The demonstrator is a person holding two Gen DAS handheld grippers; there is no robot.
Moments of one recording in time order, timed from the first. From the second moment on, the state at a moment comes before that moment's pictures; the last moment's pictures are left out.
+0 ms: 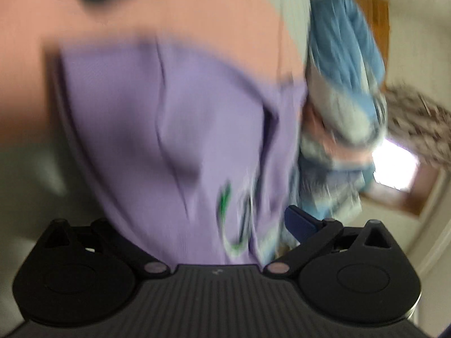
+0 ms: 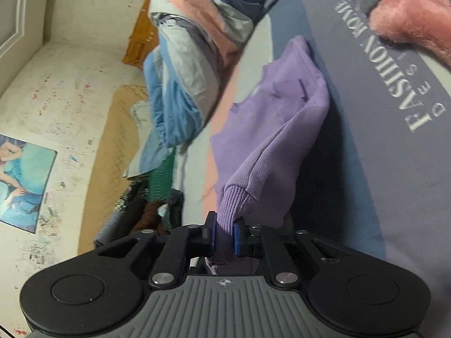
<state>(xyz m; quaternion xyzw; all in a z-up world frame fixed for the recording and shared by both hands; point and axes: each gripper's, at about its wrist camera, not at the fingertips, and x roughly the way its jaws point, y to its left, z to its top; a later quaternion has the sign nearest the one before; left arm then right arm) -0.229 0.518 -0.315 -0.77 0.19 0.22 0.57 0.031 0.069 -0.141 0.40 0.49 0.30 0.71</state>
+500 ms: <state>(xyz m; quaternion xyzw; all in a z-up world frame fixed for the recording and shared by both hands) -0.165 0.571 -0.203 -0.56 0.34 0.27 0.71 0.024 0.033 -0.188 0.45 0.54 0.21 0.68</state>
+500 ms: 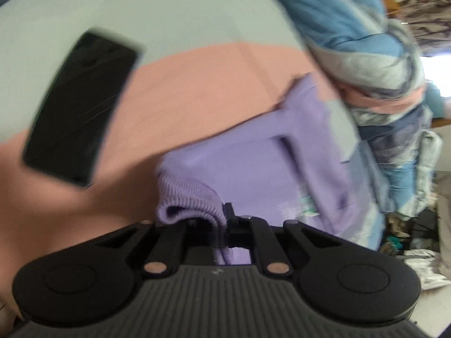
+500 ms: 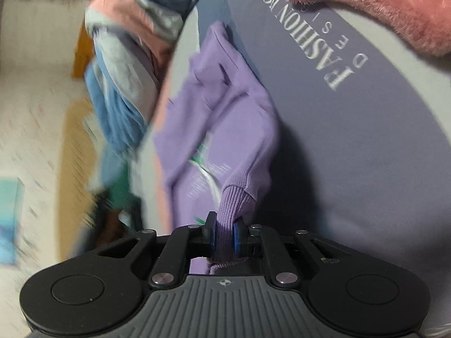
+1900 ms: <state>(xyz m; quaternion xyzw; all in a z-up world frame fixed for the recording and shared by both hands) 0.191 0.701 -0.158 -0.31 0.34 0.17 0.87 0.319 0.090 -0.192 0.45 0.36 0.07 0.81</state>
